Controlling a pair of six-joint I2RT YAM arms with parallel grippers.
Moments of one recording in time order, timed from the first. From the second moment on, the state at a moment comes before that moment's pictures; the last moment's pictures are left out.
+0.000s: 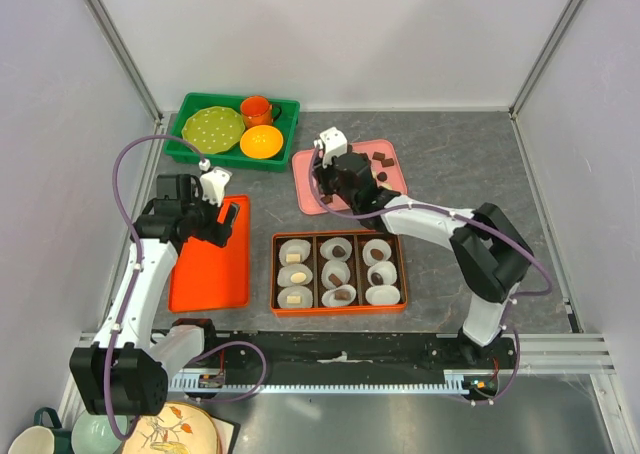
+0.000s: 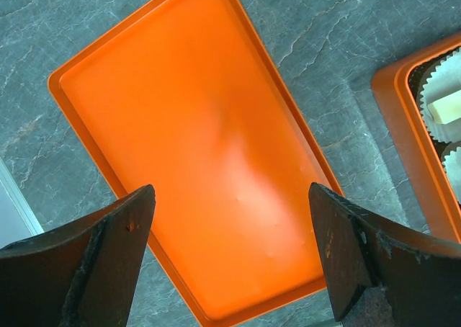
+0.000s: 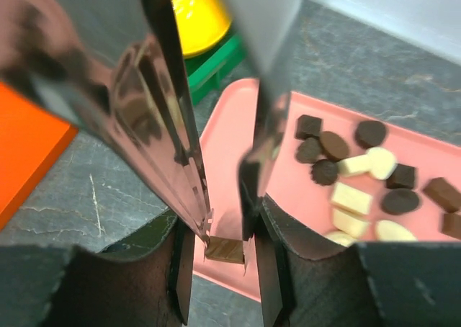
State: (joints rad) left arm -0.01 1.03 0.88 -0.72 0.16 0.40; right arm 0.75 1.83 1.17 0.37 0.21 0.04
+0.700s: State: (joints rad) left arm -0.01 1.01 0.86 -0.72 0.16 0.41; right arm 0.93 0.88 0.91 -0.42 0.44 0.23
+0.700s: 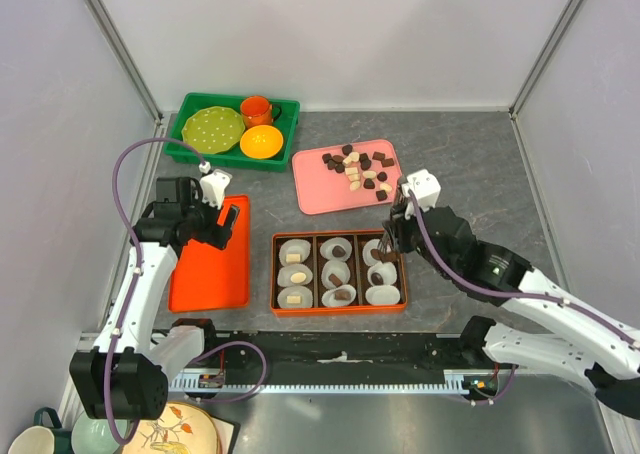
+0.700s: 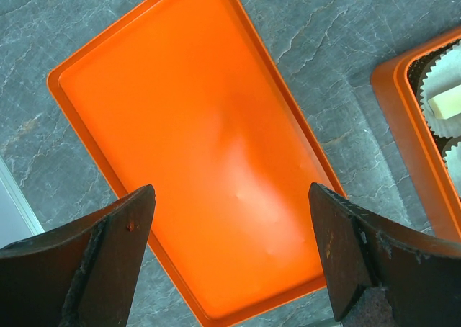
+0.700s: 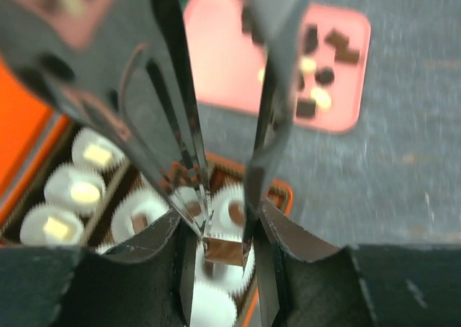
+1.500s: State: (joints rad) left arm -0.01 1.01 0.87 -0.73 0.16 0.41; right arm 1.04 0.77 0.78 -0.61 0.37 0.43
